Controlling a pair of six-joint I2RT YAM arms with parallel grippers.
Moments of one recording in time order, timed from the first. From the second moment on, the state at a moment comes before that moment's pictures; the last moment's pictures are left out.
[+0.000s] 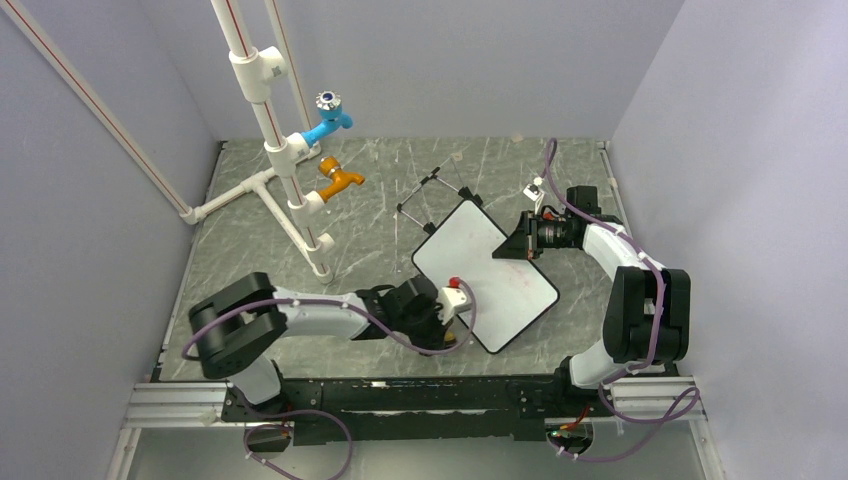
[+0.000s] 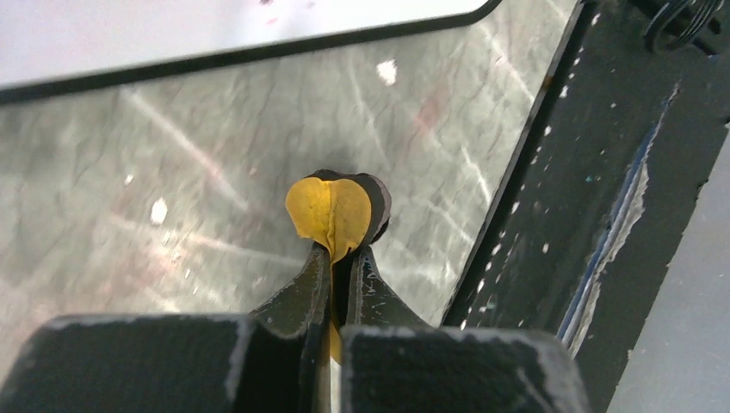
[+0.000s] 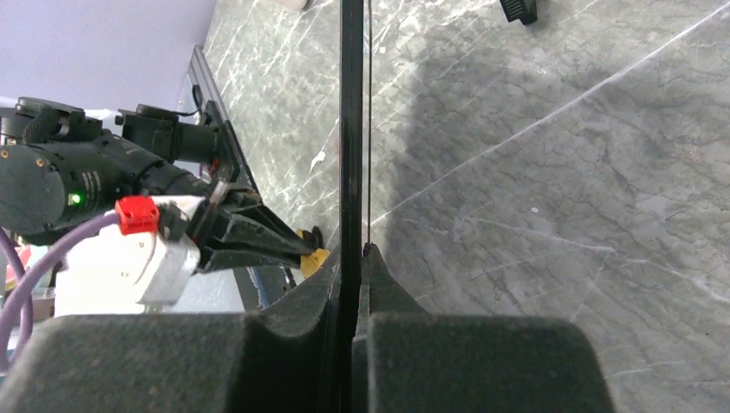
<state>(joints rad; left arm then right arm) -1.11 1.61 0.76 0.05 0.27 -0.15 -0.06 1.53 0.94 -0.51 -1.14 -0.15</state>
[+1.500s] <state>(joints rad) -0.95 1.36 0.48 0.29 -0.04 -0.36 0.05 1.34 1.14 -0.94 -0.92 -0.63</state>
